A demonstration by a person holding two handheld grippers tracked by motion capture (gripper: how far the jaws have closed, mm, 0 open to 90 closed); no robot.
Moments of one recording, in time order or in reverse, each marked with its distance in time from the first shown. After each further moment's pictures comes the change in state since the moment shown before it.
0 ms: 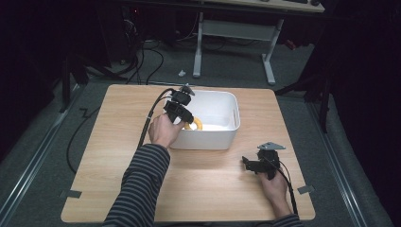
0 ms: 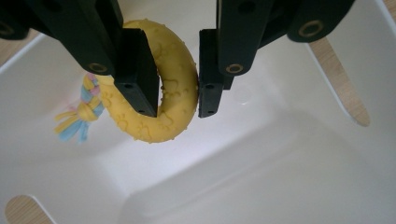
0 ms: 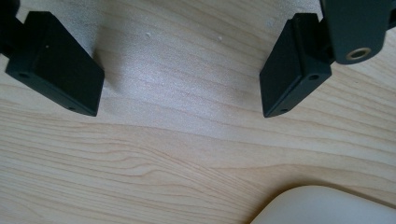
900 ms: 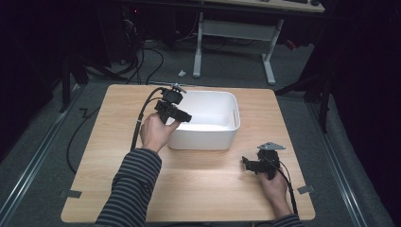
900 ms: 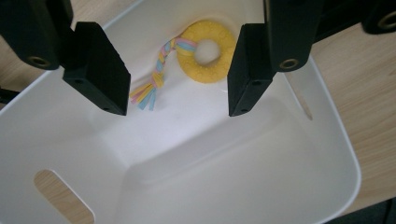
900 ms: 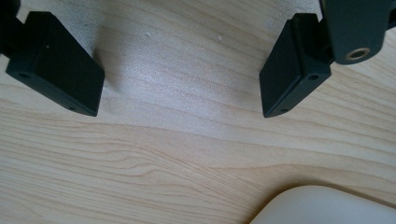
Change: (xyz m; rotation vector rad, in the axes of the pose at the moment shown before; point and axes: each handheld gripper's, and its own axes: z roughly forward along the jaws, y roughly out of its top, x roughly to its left) left arm 0.007 -0.021 -0.038 -0.176 0.028 -0.001; right arm 0.000 0.000 0.000 -0.001 0.001 0.000
